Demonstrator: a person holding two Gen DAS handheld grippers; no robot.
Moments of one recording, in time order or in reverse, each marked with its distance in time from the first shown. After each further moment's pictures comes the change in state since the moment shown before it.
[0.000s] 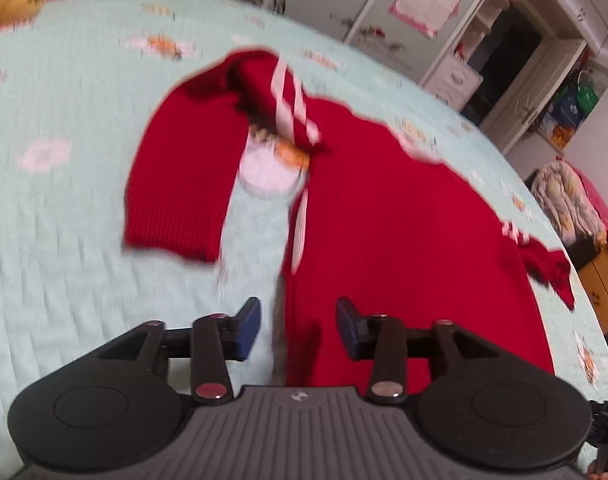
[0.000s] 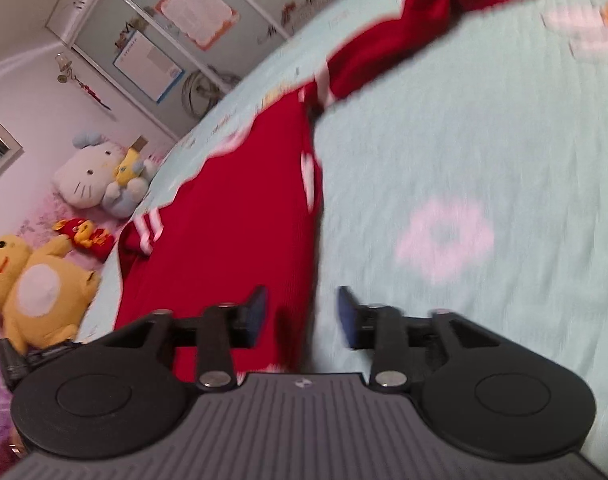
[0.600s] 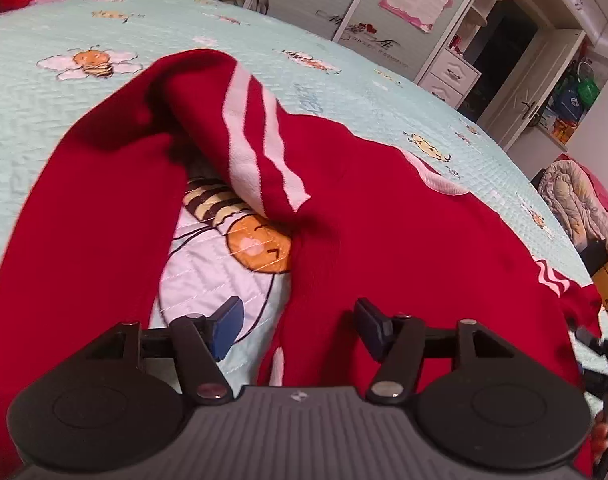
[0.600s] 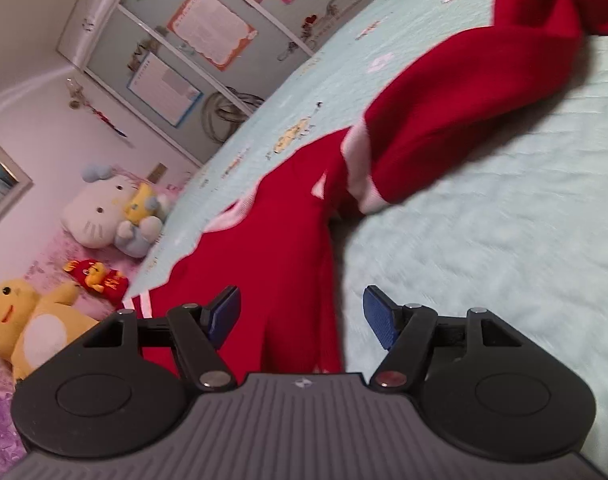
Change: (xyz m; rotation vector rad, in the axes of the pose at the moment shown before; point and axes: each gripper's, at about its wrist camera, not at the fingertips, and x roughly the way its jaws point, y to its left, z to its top) left arm 0.120 -0.012 0.070 0.050 -0.003 -0.021; right arm 0.165 -0.024 0.125 0.032 -0.032 0.135
